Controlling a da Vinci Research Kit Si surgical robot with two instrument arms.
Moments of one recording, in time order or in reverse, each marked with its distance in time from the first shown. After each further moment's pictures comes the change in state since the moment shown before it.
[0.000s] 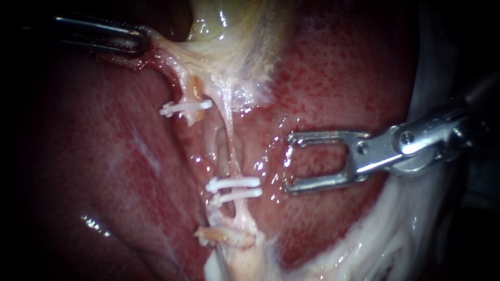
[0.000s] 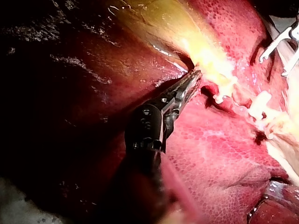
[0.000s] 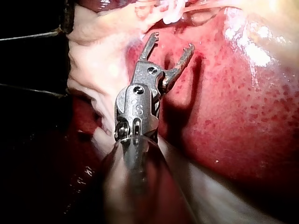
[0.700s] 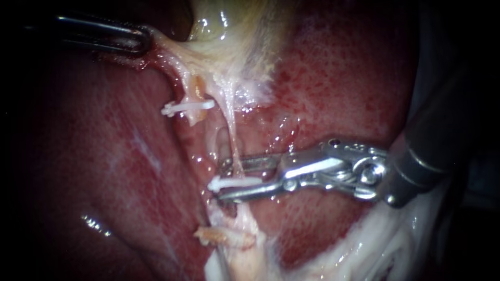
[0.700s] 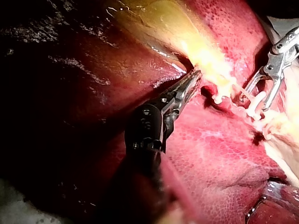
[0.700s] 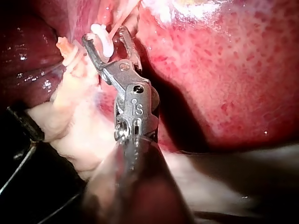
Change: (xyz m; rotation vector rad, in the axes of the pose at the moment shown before) right arm -0.001 0.001 0.013 0.125 0.124 0.447; left arm 0.000 0.001 0.000 -0.001 0.000 -0.002
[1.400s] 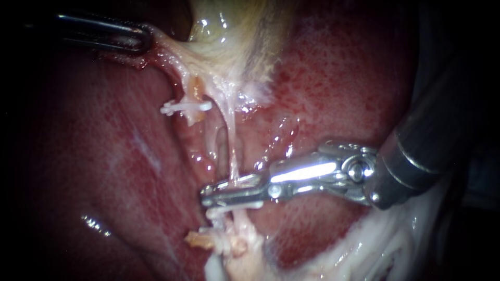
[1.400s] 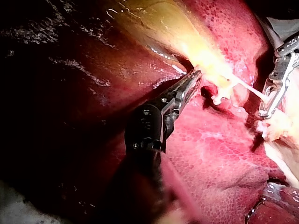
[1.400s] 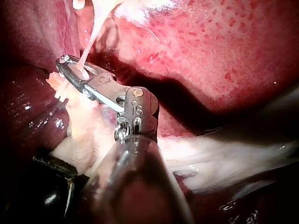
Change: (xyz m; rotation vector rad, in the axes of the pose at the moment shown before) right arm 0.001 -0.001 0.001 0.217 0.049 0.428; left arm 0.000 0.000 0.000 -0.001 0.000 -0.002
